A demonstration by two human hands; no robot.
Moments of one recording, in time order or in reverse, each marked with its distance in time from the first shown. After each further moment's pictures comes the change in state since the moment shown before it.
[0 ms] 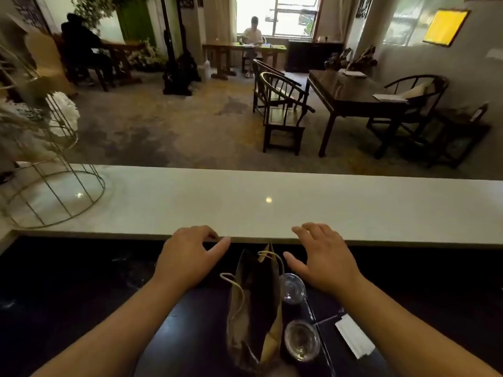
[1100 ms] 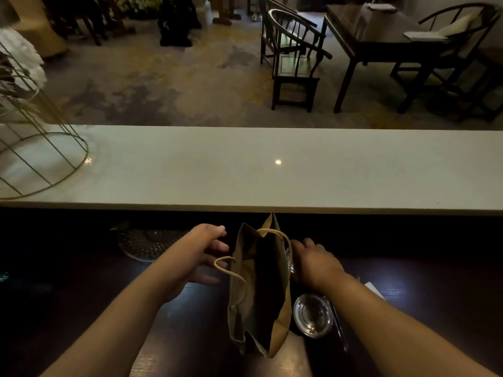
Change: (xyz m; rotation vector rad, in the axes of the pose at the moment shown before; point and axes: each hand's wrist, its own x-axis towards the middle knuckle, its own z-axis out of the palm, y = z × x) left_hand -0.015 -0.018 0.040 -0.916 -0.519 -0.559; right_hand -0.011 0.007 0.149 0.159 -0.537 0.151
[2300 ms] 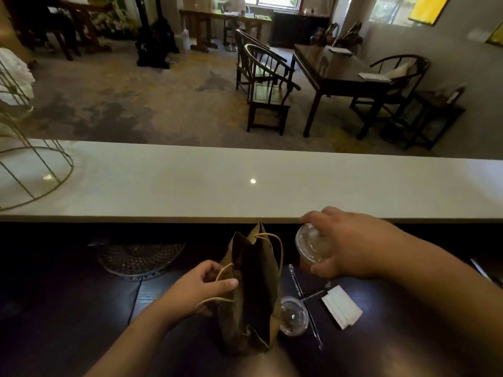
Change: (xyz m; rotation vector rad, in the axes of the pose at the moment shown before) left_hand -0.016 -0.042 0.011 0.269 -0.155 0.087; right_hand -0.150 -0.058 -0.224 -0.262 0.013 -0.042
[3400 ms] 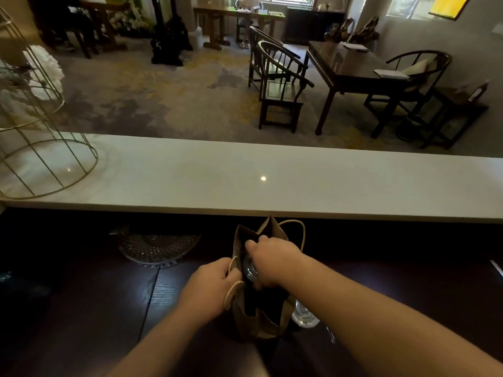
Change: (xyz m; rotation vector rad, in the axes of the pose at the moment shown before) left_hand -0.018 -0.004 0.015 0.329 0.285 0.085; right_hand 0.092 -0.117 0.098 -0.038 -0.156 -0.129
